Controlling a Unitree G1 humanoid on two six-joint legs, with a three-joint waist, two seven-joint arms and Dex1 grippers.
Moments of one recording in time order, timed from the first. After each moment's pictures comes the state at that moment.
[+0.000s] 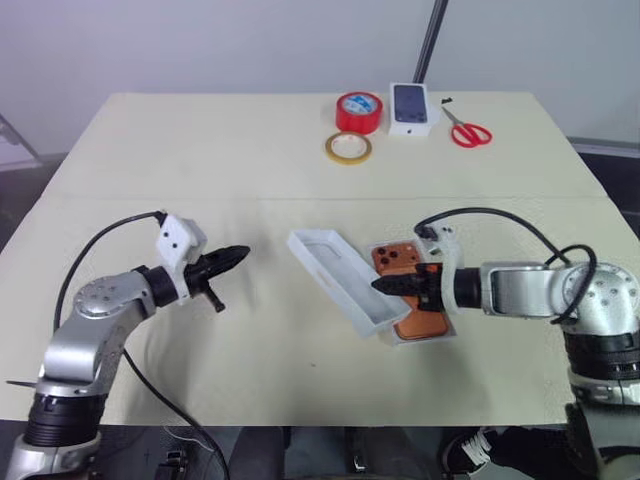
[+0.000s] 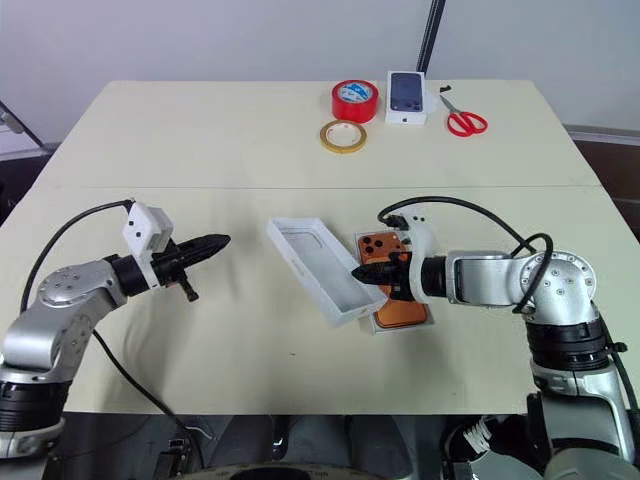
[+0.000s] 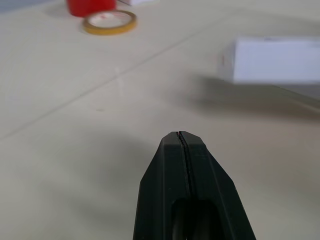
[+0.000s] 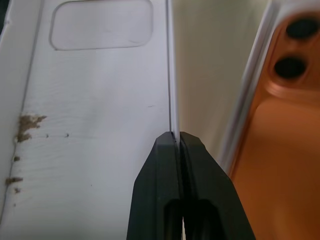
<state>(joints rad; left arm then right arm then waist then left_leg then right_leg) -0.16 0.67 0.14 -0.27 -0.47 0.46 -0.85 -0.47 -0.72 -0.04 -0.13 1.85 1.33 -0.36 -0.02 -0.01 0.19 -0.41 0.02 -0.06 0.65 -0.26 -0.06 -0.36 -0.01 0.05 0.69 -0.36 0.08</state>
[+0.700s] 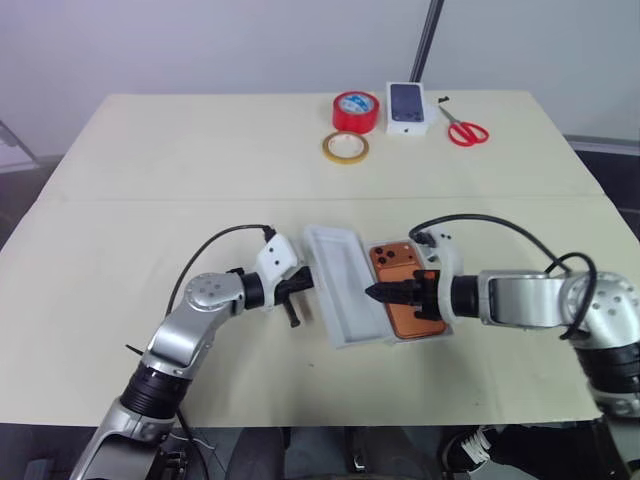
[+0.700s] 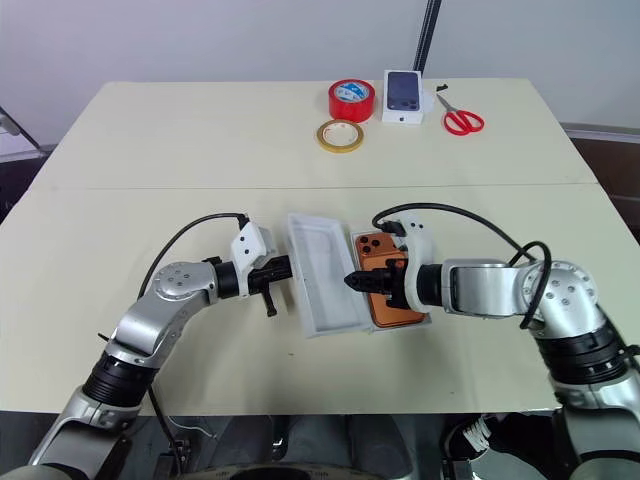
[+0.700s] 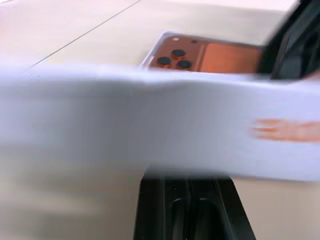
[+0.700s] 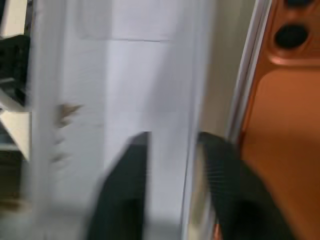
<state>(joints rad) -0.34 0.41 -0.23 -0.16 -0.25 0.38 -0.83 -0.47 -0.87 0.09 -0.27 1.92 1.19 -0.43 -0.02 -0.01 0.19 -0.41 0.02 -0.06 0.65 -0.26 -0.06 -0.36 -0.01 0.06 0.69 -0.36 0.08</state>
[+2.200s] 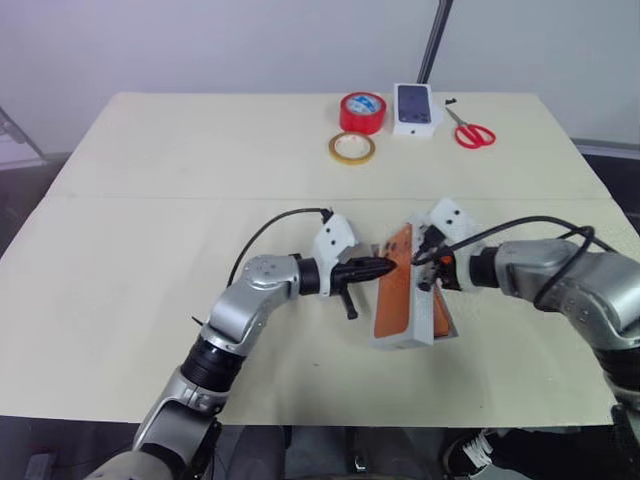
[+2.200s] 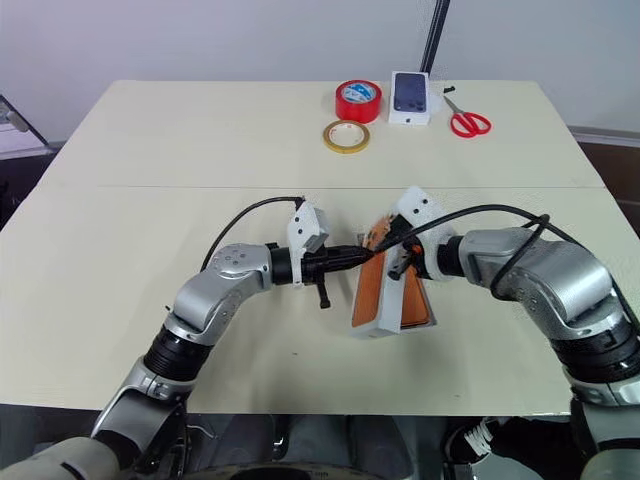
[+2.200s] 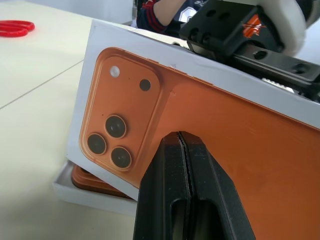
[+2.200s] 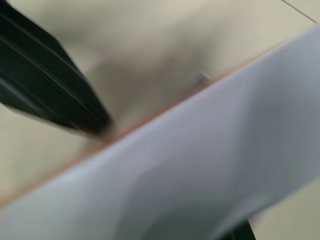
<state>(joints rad) -0.52 0.17 -0.31 -0.10 -0.30 0.51 -0.83 -0.49 -0.98 0.14 -0.38 0.69 1.05 0.53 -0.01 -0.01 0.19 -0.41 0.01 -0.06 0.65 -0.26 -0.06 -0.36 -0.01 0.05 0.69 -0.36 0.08</state>
